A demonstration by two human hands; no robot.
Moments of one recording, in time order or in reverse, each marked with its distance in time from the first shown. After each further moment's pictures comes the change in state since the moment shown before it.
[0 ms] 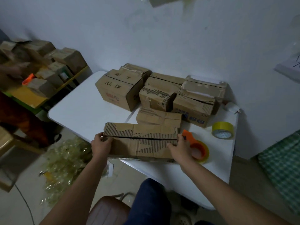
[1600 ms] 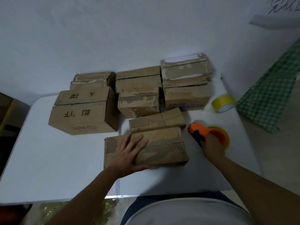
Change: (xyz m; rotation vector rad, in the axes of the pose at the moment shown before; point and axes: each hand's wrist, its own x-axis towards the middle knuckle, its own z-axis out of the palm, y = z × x) left_hand 0.177 0.027 0.083 1.074 -0.921 1.493; right_hand 0.071 -0.032 0.009 -0.127 0.313 0.189
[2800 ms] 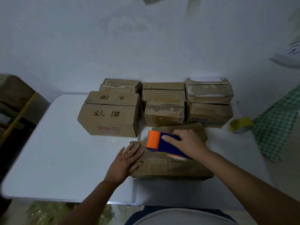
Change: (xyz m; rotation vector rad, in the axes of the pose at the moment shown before) left_hand -0.068 -0.081 0.008 -0.163 0.234 -0.055; right_hand -0.032 -0.137 0.068 -0.190 -0.039 -0.493
